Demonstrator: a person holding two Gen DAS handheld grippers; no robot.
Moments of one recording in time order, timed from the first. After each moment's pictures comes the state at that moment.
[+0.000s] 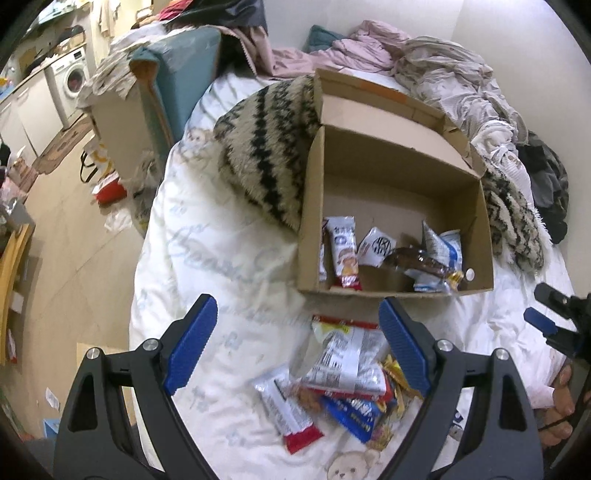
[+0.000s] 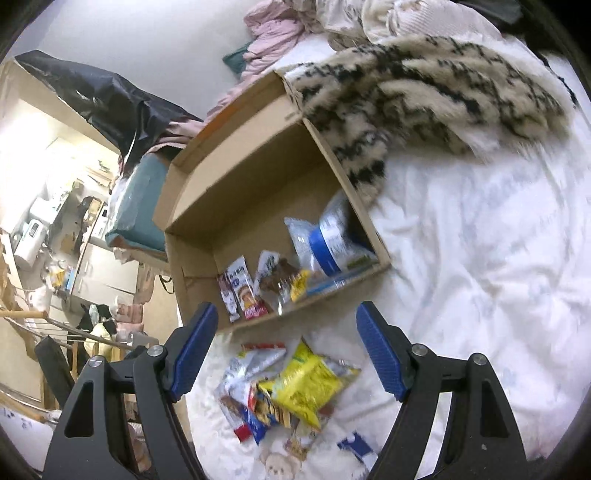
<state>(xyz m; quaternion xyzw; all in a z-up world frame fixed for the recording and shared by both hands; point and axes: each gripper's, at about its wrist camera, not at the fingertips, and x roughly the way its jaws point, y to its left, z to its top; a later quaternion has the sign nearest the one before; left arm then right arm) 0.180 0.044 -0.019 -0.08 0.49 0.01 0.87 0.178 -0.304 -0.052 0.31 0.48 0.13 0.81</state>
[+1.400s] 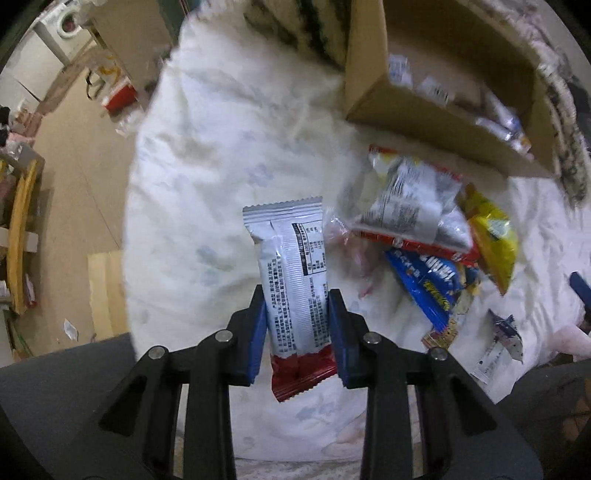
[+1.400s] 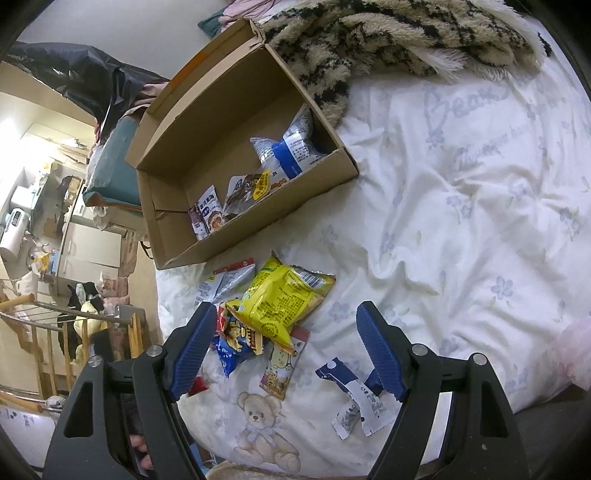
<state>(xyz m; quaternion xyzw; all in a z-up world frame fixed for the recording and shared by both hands) 0.123 0.052 -0.105 -0.07 0.64 0.04 0.76 0.129 -0.291 -0.085 0.30 0.55 0.11 0.77</state>
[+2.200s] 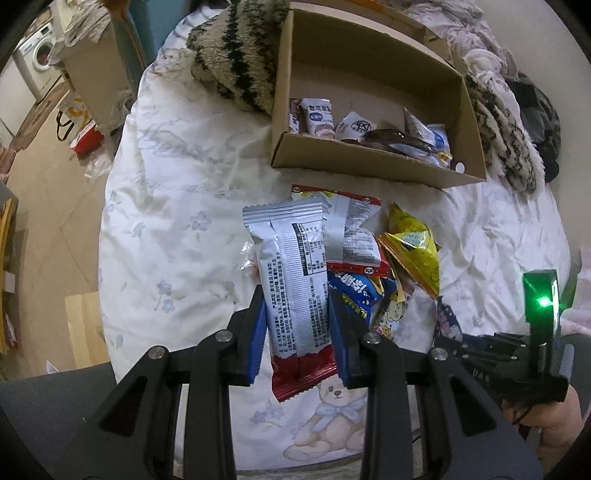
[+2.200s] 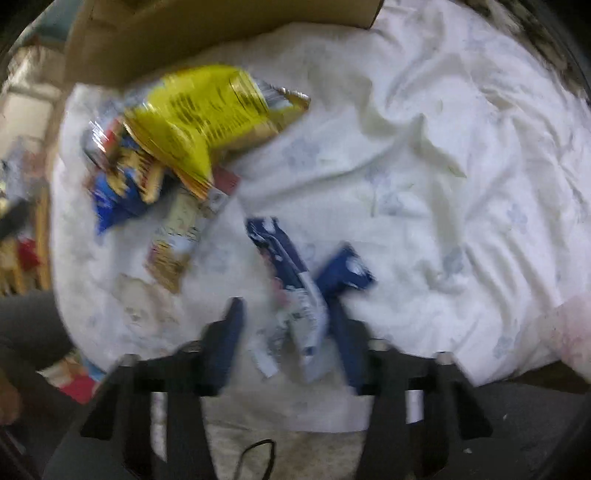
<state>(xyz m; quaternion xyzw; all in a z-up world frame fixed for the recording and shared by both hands) 0.119 0.018 -0.072 -0.08 0.59 -0.04 0.80 0.097 -0.214 -0.170 0.04 0.72 0.09 0.69</state>
